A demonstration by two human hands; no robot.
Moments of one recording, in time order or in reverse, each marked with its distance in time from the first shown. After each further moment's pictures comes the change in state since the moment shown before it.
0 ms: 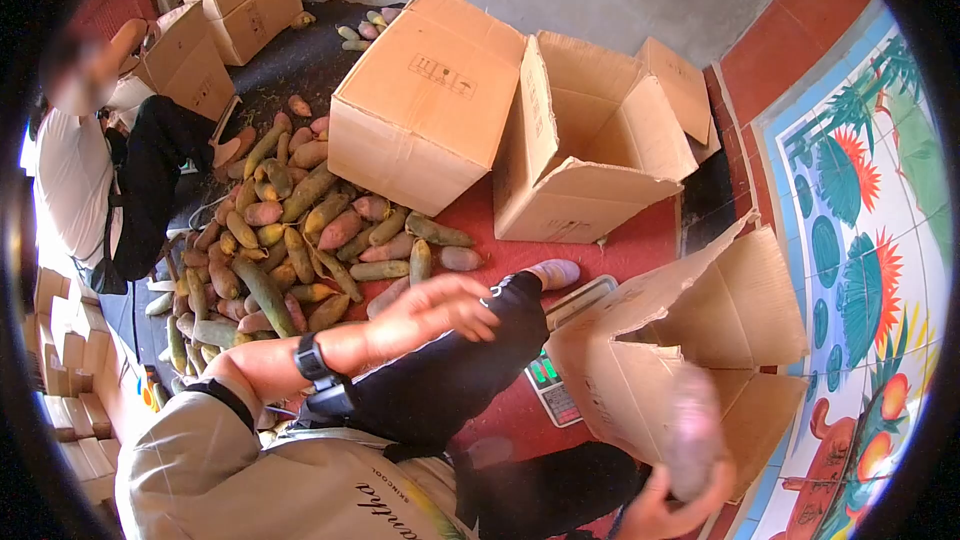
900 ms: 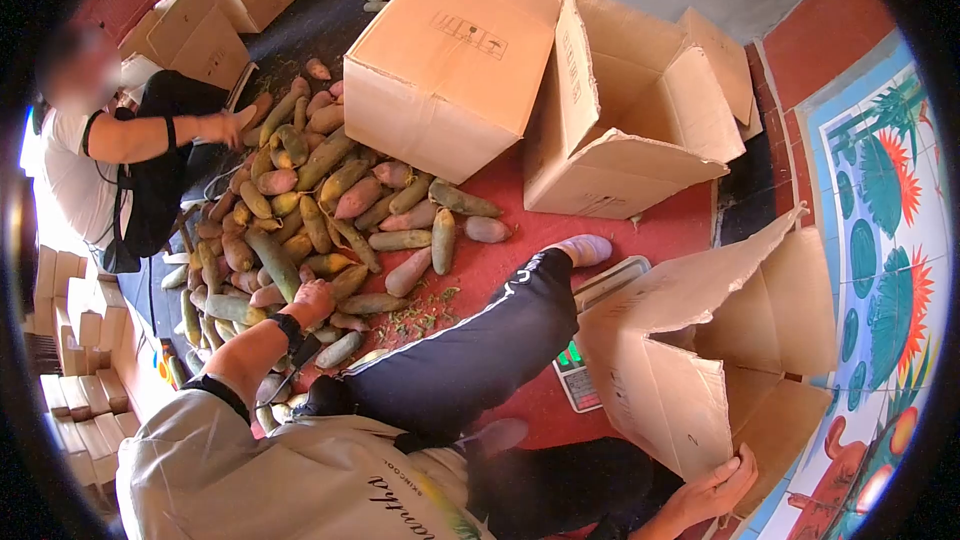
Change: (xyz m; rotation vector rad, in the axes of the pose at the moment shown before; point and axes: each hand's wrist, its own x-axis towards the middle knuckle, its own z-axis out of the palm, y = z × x) left_hand -0.187 -0.153 -0.230 1.601 0.344 -1.119; right_hand 0.013 0.052 0.035 -0.180 -0.107 0.047
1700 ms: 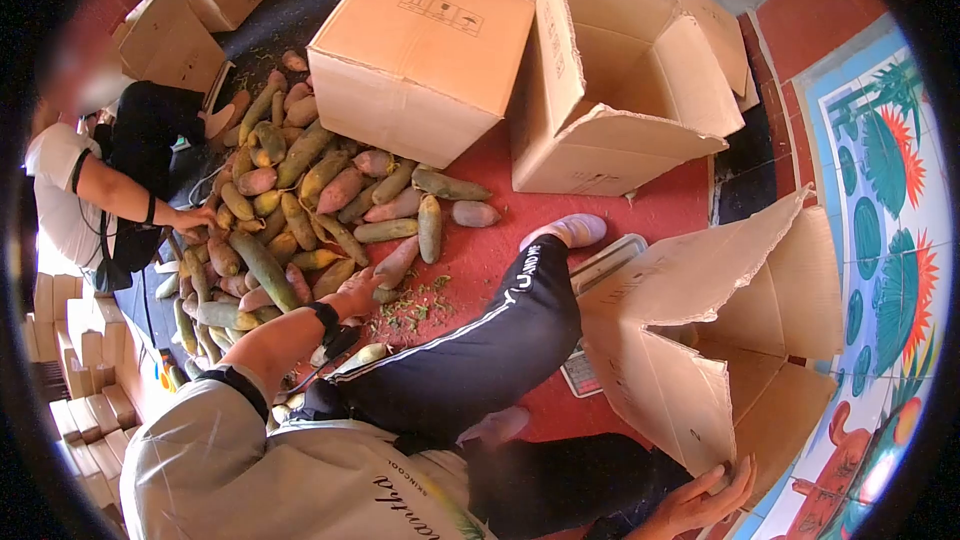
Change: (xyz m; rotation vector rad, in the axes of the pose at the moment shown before) left_hand 0.042 0.091 0.005 -0.146 -0.042 0.343; right_hand -0.013 -0.007 -0.010 -0.193 0.048 -0.102
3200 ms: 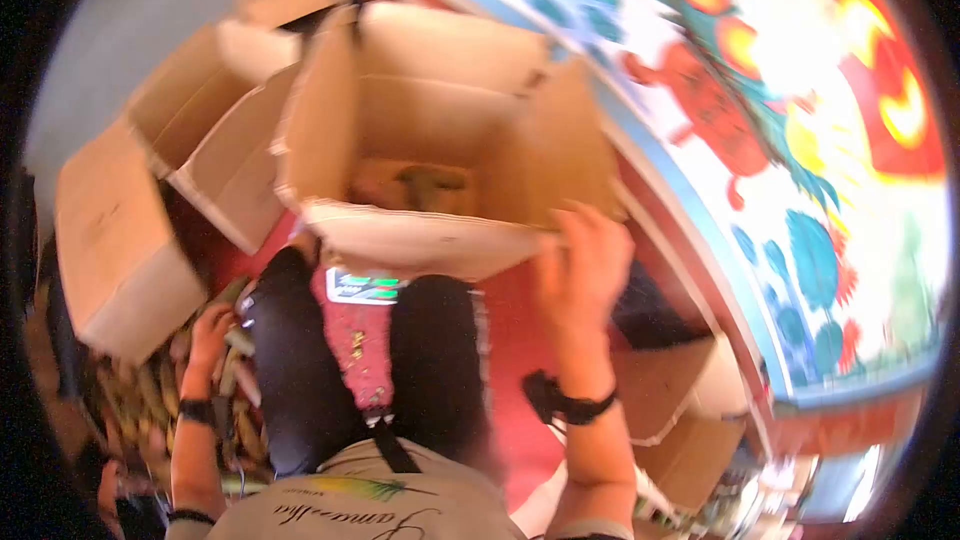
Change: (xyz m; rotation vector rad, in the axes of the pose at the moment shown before) left_hand 0.052 0.135 -0.157 -0.469 0.208 0.622; right_hand -0.006 0.025 -0.043 0.032 0.066 0.242
